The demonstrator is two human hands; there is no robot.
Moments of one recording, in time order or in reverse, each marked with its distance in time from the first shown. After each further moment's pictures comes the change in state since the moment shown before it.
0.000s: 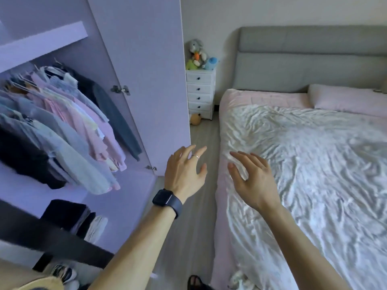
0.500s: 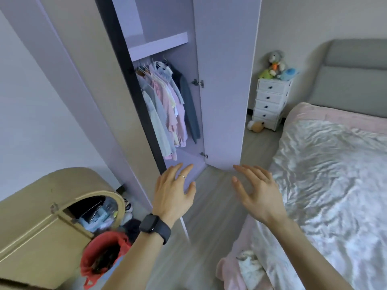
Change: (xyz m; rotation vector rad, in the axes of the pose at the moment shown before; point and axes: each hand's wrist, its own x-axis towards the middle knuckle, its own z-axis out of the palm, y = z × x) left_hand -0.277 0.078 -0.064 0.184 0.192 -0.467; right_hand -0.151 -0.014 -0.072 0.216 -0.261 -0.318
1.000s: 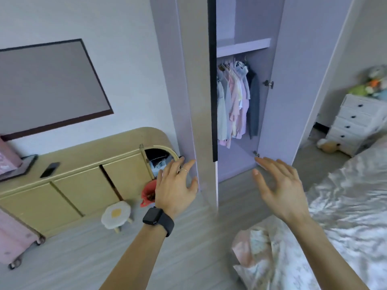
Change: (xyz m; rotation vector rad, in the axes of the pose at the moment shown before) left_hand -0.275 0.100 -0.086 0.192 0.222 -0.408; right_hand -0.152 -0.030 -0.130 0.229 -0.085 -0.304
